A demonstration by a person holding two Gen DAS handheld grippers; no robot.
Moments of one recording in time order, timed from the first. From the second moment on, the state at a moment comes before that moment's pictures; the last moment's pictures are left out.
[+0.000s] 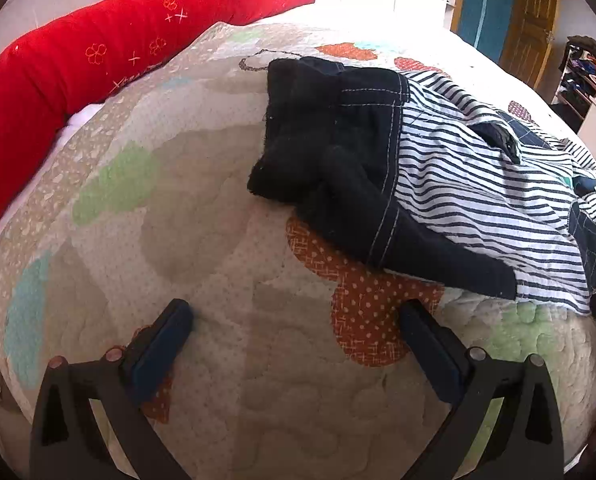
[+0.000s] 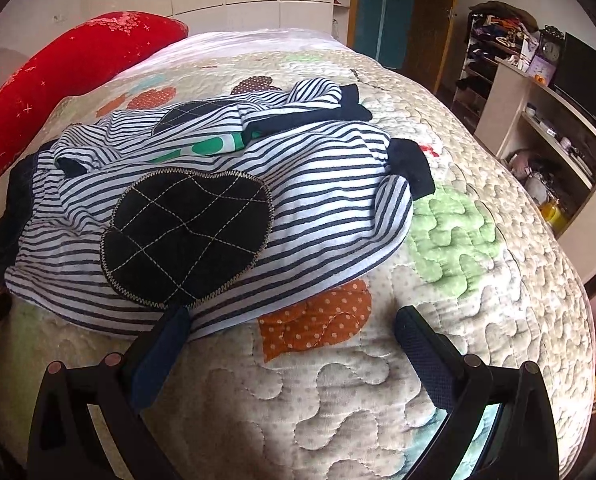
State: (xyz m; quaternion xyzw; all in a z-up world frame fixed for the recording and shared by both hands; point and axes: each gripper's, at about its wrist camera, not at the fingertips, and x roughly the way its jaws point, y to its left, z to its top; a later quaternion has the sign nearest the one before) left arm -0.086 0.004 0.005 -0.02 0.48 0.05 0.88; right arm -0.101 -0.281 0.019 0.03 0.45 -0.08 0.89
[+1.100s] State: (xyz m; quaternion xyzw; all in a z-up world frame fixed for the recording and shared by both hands) left arm -0.088 0.009 0.059 -0.03 0.44 0.02 0.90; right arm -0.096 -0.290 0.024 0.05 0.46 -0.04 0.89
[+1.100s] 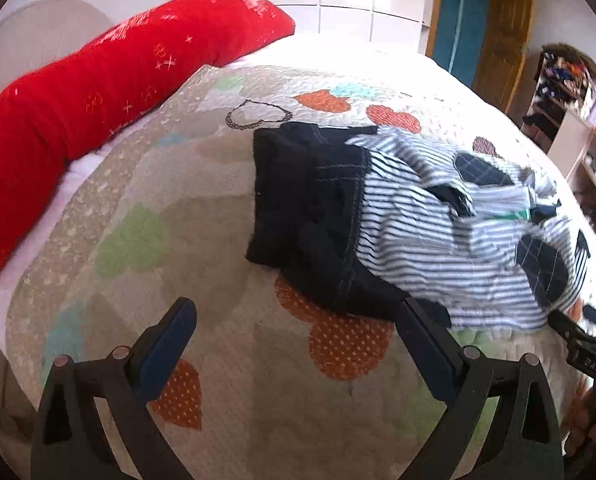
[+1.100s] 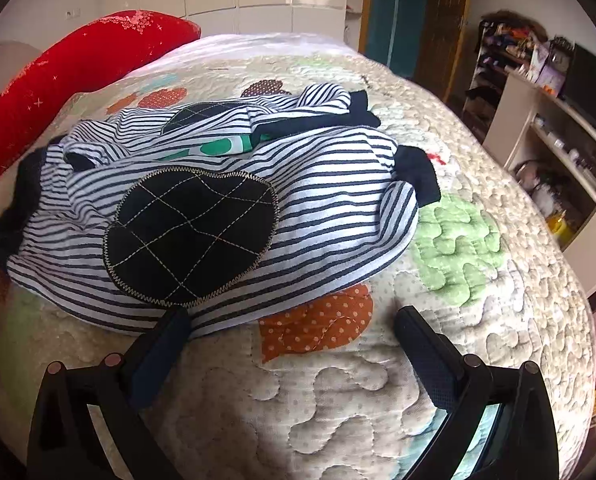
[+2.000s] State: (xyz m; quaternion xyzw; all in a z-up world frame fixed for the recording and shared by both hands) left arm -0.014 0.036 0.025 -0.14 0.52 -0.03 0.84; right arm -0.047 -0.373 0.032 0.20 0.44 -0.04 0.88
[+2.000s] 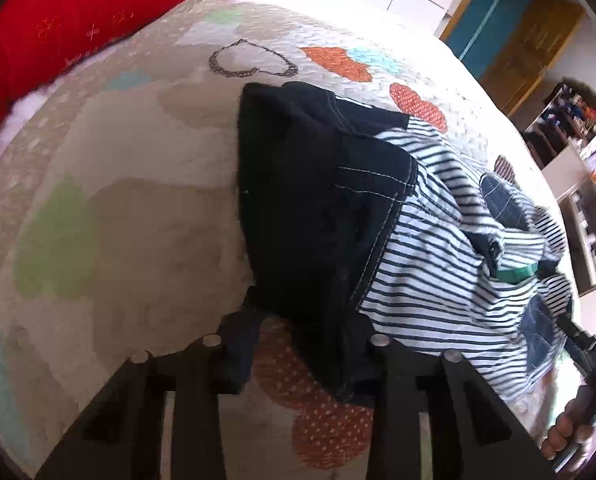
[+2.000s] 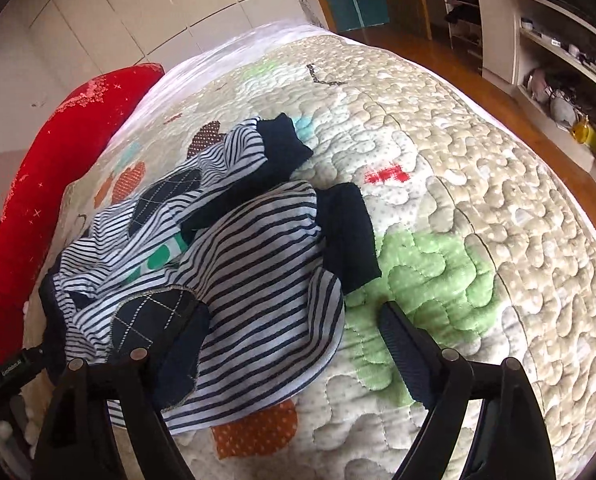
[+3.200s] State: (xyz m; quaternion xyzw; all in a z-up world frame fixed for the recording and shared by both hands) left arm -0.031 0.056 0.128 -0.05 0.42 -0.03 0.91; right arm -0.030 -0.369 0.100 0.10 0.43 0.01 0.90
